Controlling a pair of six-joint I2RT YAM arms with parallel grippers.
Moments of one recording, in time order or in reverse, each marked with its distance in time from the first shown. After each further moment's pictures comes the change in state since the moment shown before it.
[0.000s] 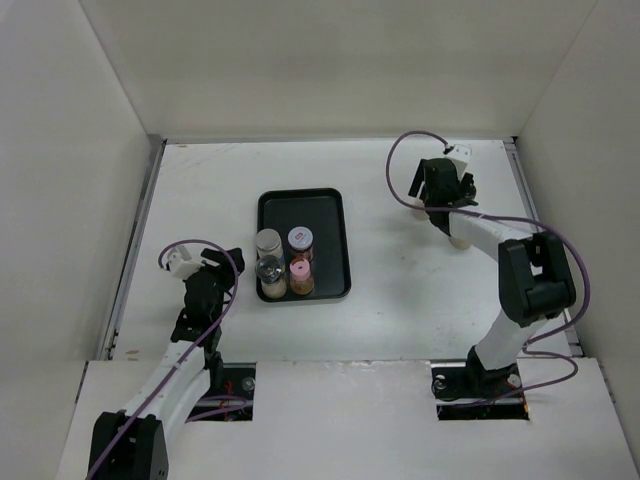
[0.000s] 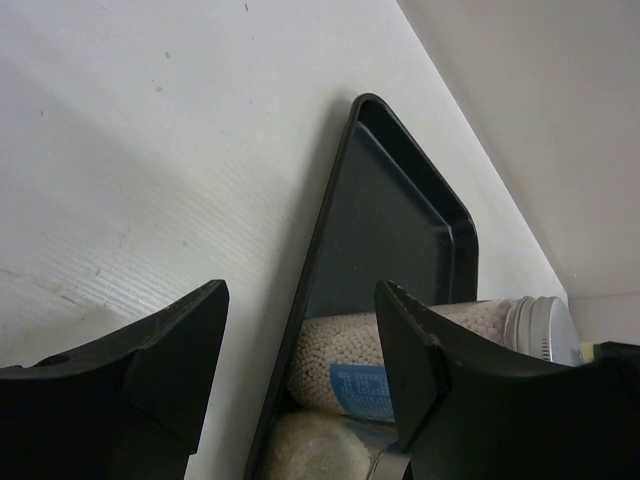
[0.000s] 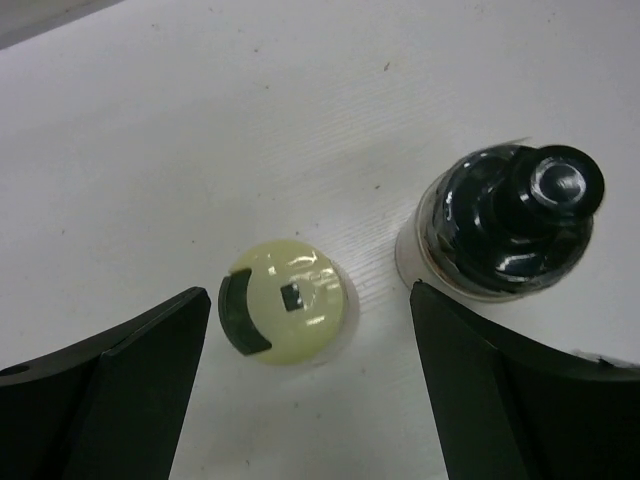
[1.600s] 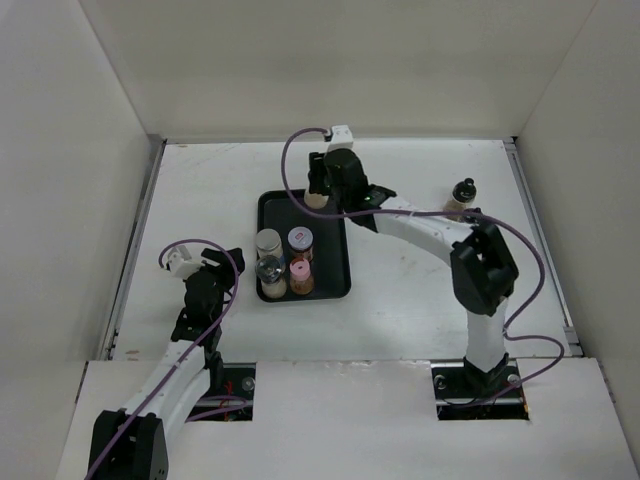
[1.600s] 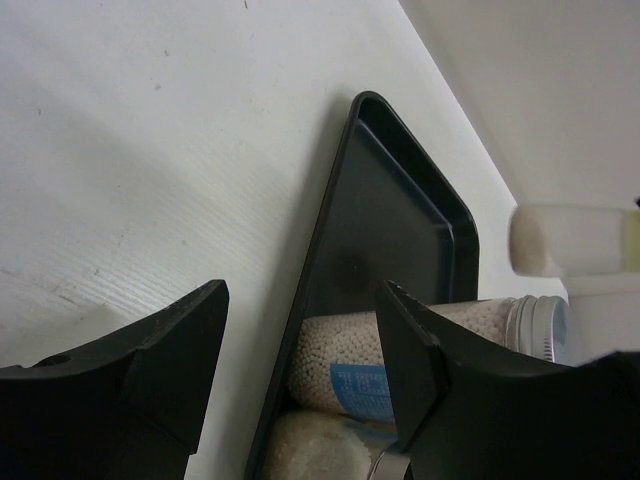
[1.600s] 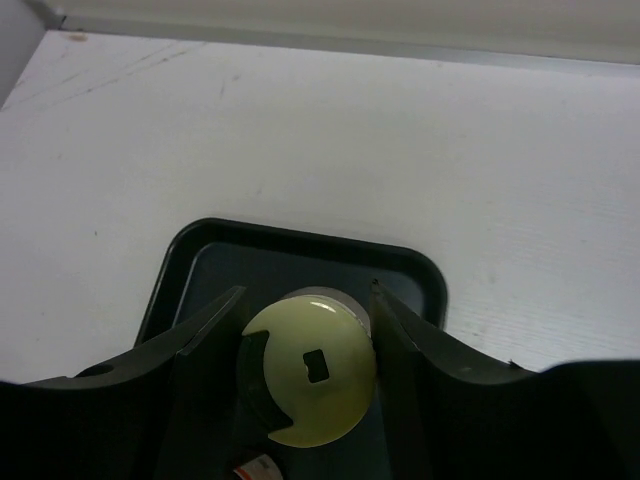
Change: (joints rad) left arm 0.002 0.010 0.000 0.008 0.005 0.000; right arm 0.459 0.231 0.481 -0.043 -0.169 -0.071
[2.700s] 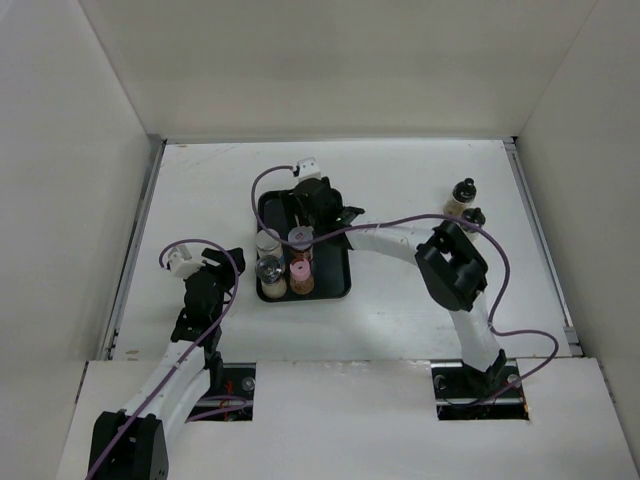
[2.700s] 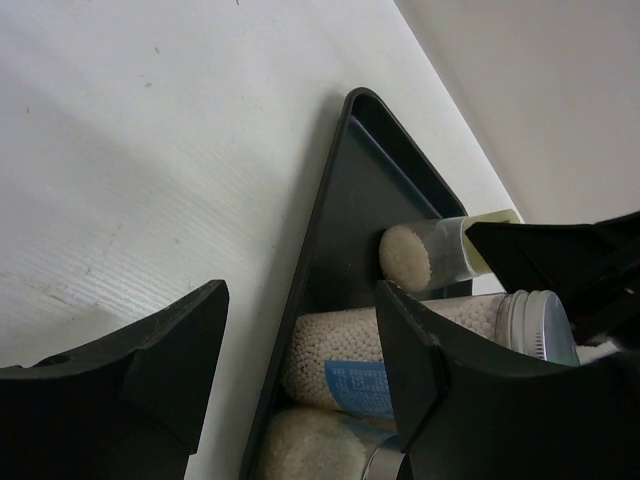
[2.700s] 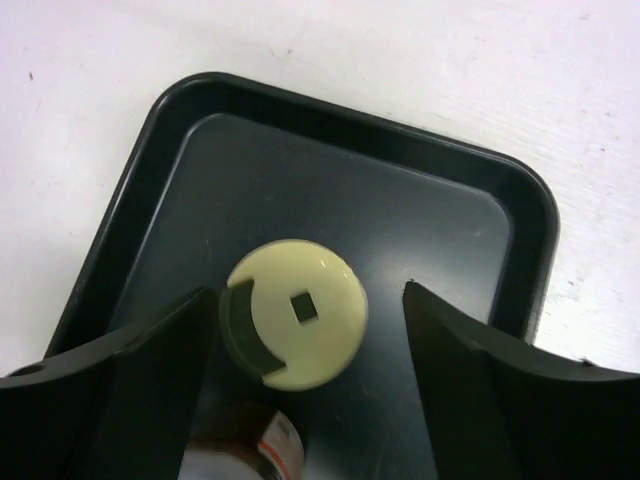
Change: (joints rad) left arm 0.001 -0.007 0.000 0.000 0.014 0.000; right arm 0.125 0.196 0.048 -0.044 0.040 -0.066
